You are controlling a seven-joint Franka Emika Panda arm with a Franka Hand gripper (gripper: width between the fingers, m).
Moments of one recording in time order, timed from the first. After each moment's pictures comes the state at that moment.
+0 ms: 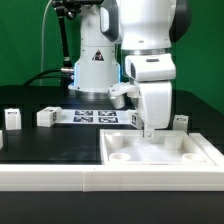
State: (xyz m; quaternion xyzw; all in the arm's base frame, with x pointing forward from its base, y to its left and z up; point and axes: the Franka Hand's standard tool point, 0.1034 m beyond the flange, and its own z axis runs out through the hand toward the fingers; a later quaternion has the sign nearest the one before) arm 0.490 0.076 0.014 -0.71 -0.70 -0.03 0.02
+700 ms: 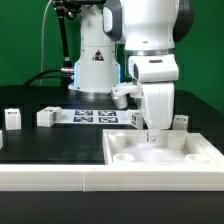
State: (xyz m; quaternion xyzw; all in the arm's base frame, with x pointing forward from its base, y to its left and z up) arm 0.489 0.074 0.014 -0.71 -0.70 -0.03 0.02
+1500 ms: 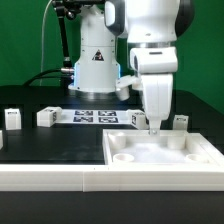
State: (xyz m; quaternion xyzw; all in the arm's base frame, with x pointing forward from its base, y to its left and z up) arm 0.477 0.085 0.042 -0.74 -0.67 -0.04 0.01
